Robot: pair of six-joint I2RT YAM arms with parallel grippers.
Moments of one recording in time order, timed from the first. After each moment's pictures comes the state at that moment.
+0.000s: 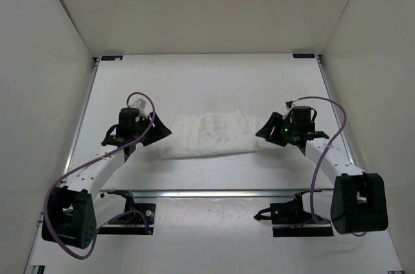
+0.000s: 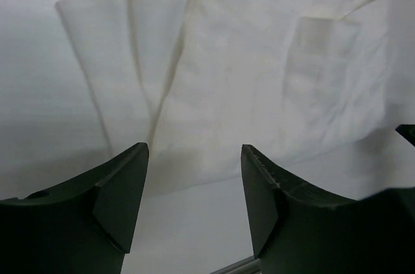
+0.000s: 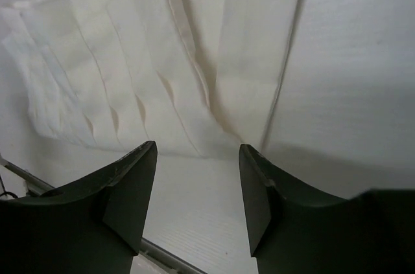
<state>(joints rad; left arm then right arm) -0.20 1.10 0.58 -0.19 0.25 -0.60 0.07 1.20 0.60 -0.19 -0.43 0.52</state>
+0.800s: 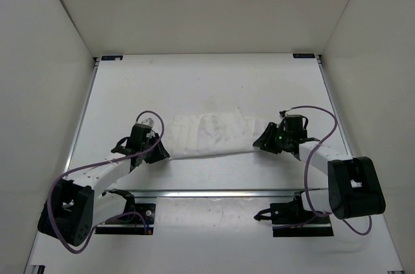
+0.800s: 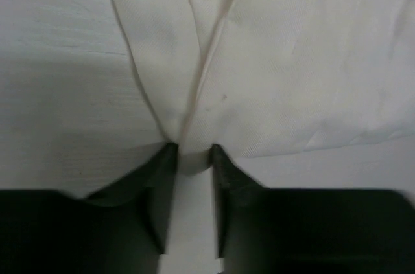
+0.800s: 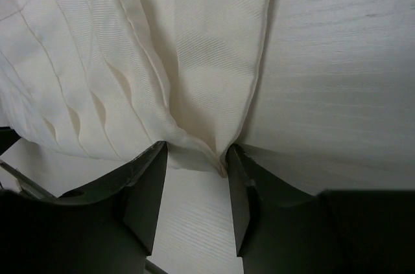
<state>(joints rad) -0.33 1.10 0.40 -0.22 0.11 -0.62 0.13 1.29 0.45 -0.01 -0.41 0.58</state>
